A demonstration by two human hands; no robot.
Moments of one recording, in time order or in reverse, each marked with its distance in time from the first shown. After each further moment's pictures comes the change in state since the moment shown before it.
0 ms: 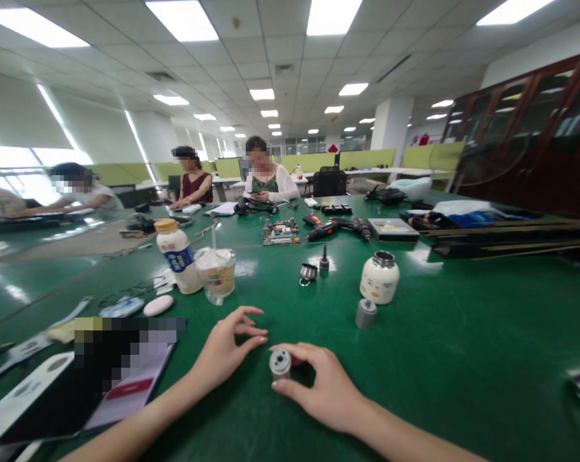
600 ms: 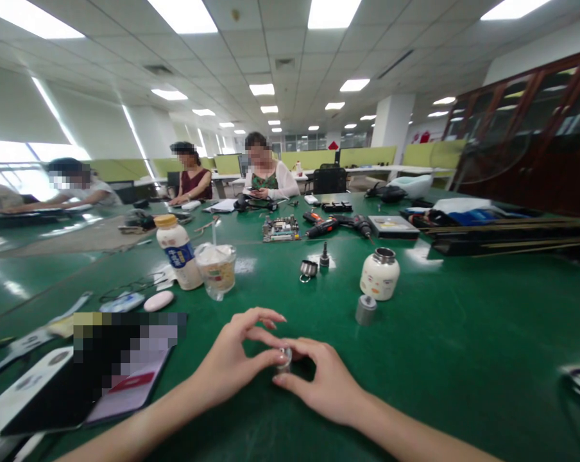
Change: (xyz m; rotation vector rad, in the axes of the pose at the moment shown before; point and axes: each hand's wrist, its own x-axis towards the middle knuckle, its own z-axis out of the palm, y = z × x) left_hand -0.013 0.055 -0.002 -0.088 -0.112 0.092; right_hand -0.001 0.005 0.004 -0.016 0.045 -0.053
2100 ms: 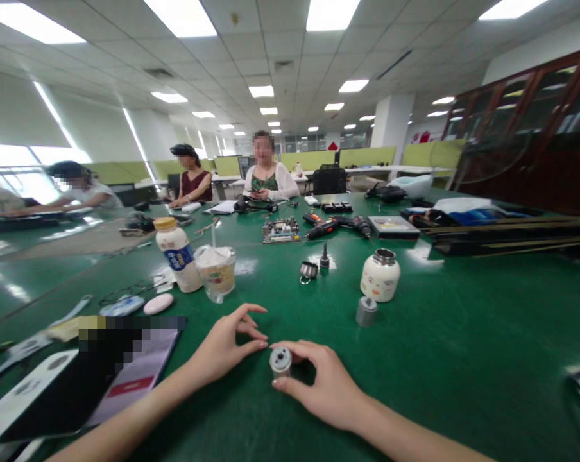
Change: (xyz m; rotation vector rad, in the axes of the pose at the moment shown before) left_hand 0.011 -0.050 -0.016 0.098 -0.051 -0.042; right_hand 0.000 -0.007 -0.004 -0.006 -0.038 0.036
